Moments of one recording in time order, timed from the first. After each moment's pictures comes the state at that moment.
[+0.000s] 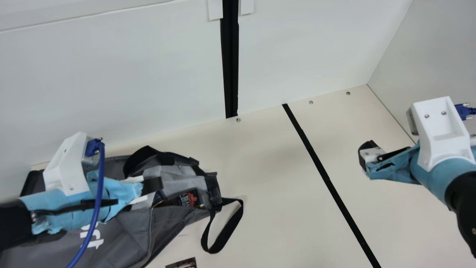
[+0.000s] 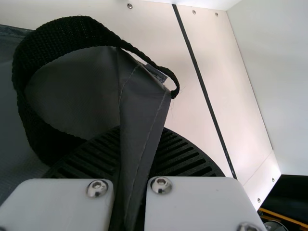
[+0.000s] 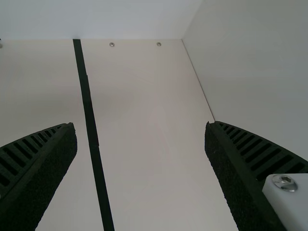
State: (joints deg) left arm -23.1 88.0 -81.9 -39.4 53.8 4.8; right arm -19.1 55.7 -65.5 -8.6 50.3 -9.5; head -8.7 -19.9
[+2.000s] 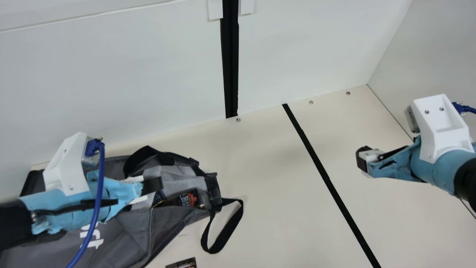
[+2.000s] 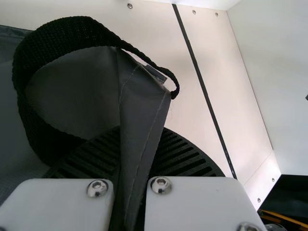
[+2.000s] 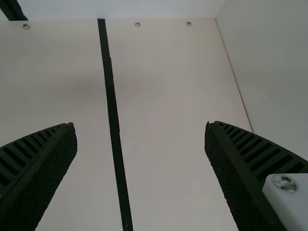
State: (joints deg) left arm -23.1 88.0 -81.9 -39.4 53.8 4.8; right arm -28.5 62.0 -68.5 8.9 54.9 -26.0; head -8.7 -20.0
